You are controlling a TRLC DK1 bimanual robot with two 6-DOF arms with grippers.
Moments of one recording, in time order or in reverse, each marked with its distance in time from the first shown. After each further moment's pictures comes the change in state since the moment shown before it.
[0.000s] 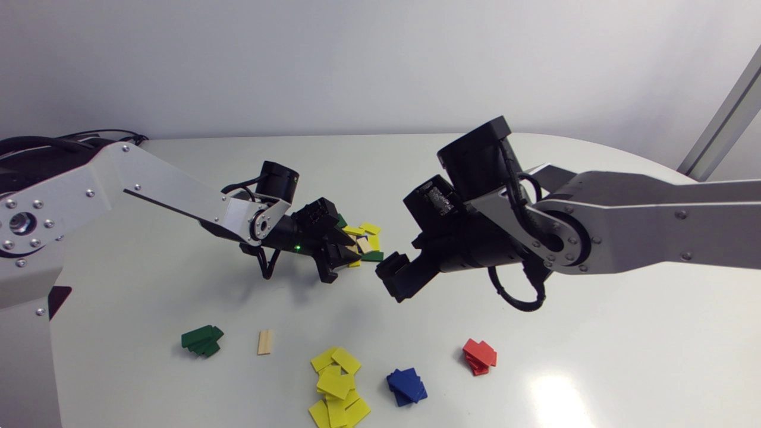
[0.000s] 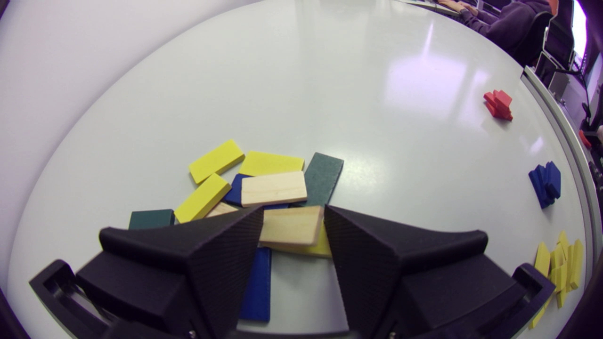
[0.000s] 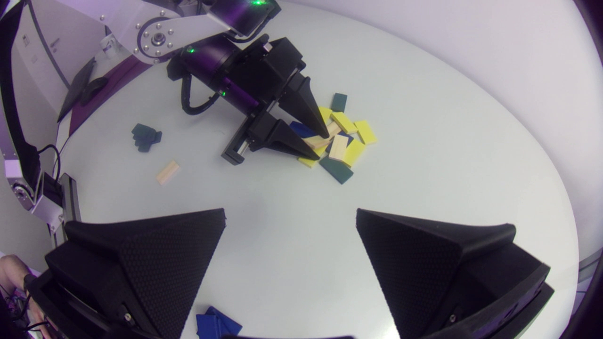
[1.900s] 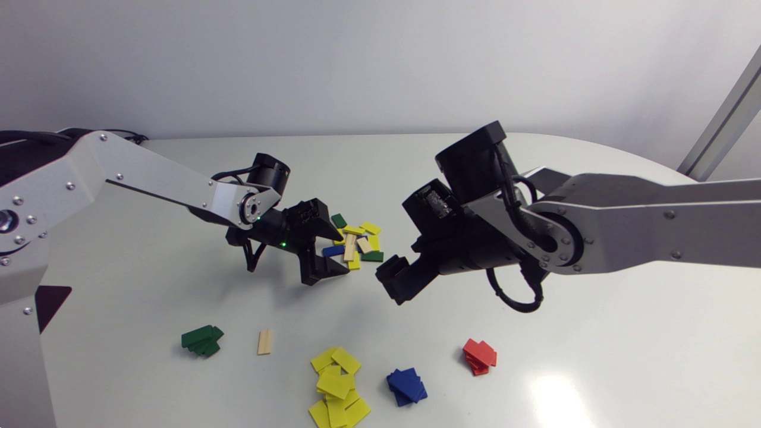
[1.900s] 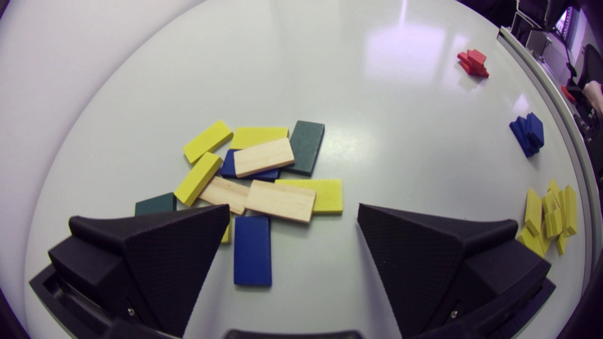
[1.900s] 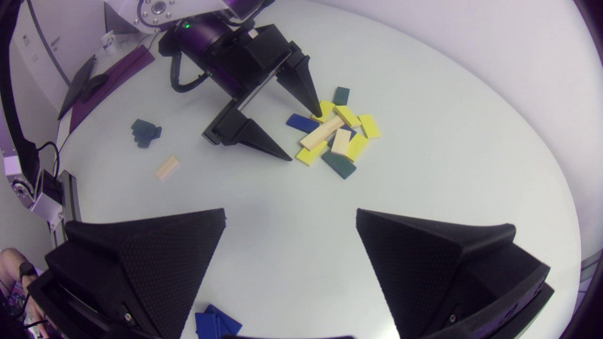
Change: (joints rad) left arm 0.041 -0.026 0.054 -0.239 0.003 0.238; right arm -0.004 0.020 0.000 0.000 -0.012 -0.002
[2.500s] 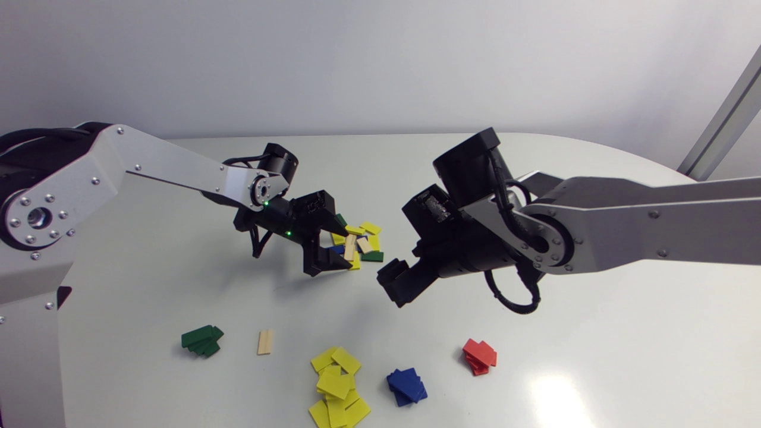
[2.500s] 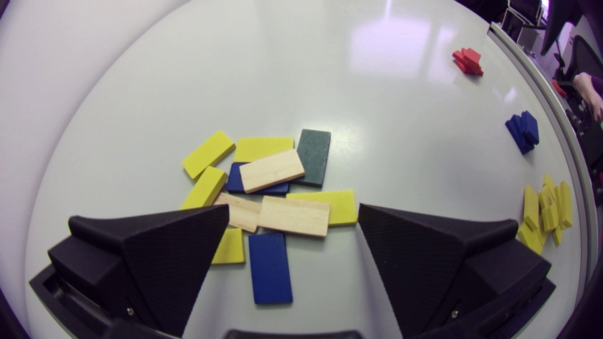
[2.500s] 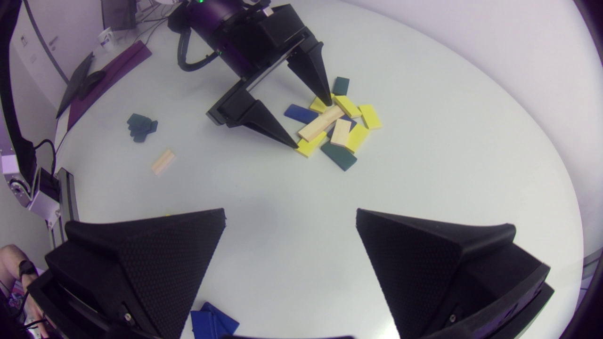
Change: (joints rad) left arm -0.005 0.066 0.159 -0.175 0.019 0.079; right arm -0.008 0.029 0.000 0.000 -0.007 0.000
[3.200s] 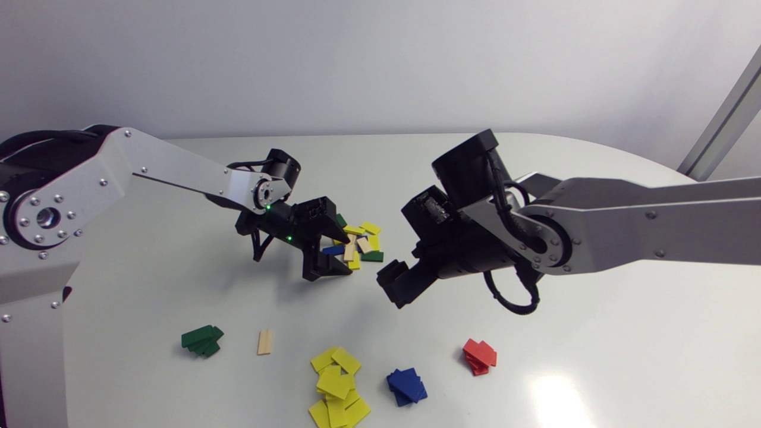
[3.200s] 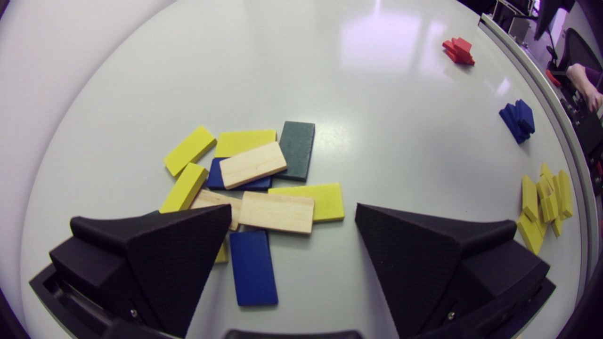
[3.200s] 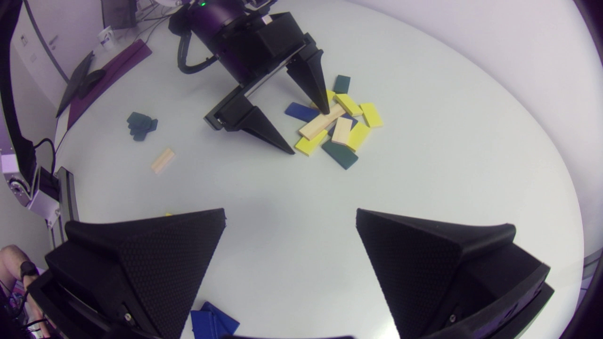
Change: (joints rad) left arm -0.006 0.018 0.000 -0.026 0.008 0.045; right arm 0.000 0.004 0.000 0.000 0.000 0.000
